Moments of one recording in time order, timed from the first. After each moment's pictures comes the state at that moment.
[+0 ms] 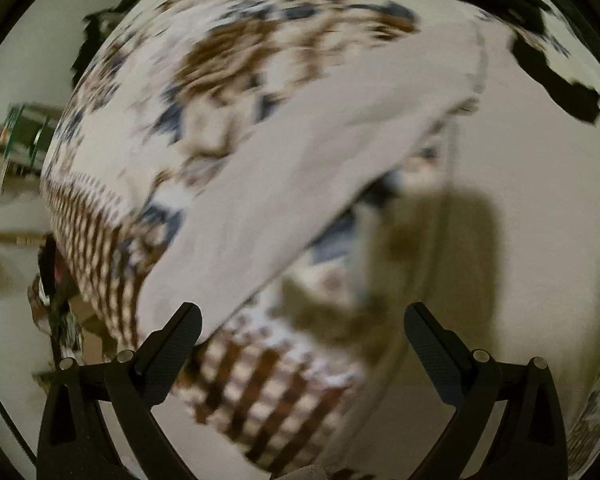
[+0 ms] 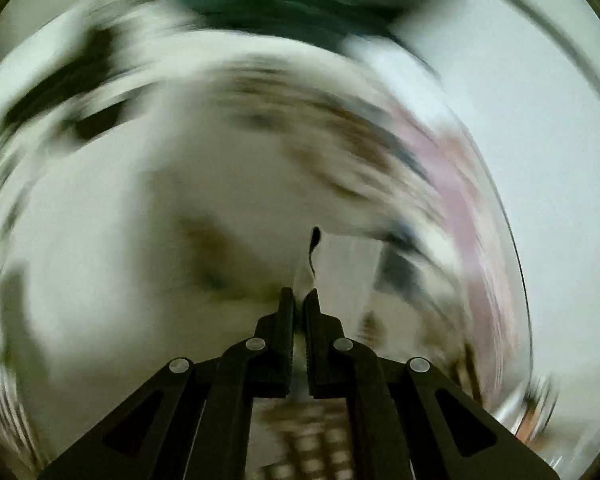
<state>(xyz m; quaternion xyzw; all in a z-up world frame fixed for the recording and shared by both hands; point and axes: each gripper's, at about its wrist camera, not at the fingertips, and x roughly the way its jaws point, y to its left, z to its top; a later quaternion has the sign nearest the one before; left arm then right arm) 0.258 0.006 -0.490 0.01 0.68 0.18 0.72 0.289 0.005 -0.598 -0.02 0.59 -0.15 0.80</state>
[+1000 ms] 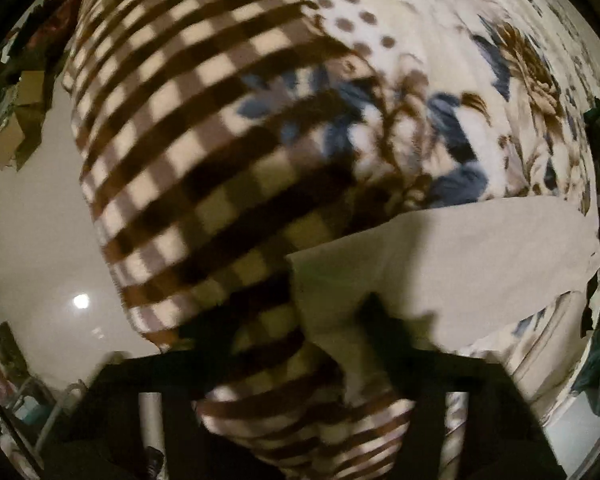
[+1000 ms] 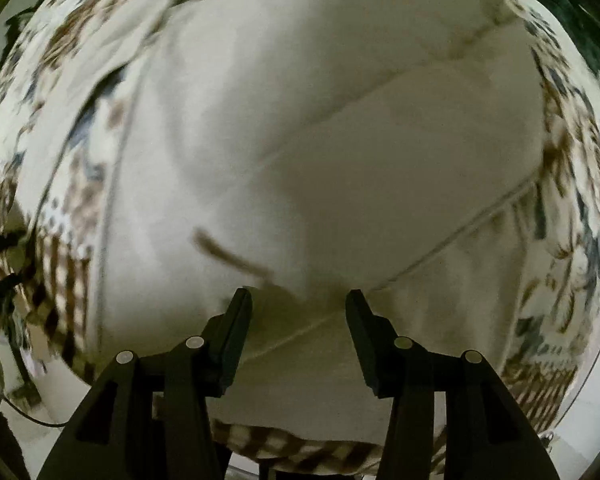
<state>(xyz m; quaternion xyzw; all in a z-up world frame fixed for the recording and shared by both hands) 0.147 0.228 -0.579 -0.37 0.63 0.27 0.63 0.251 0.150 -0.697 -0.02 0.74 0.05 0.68</state>
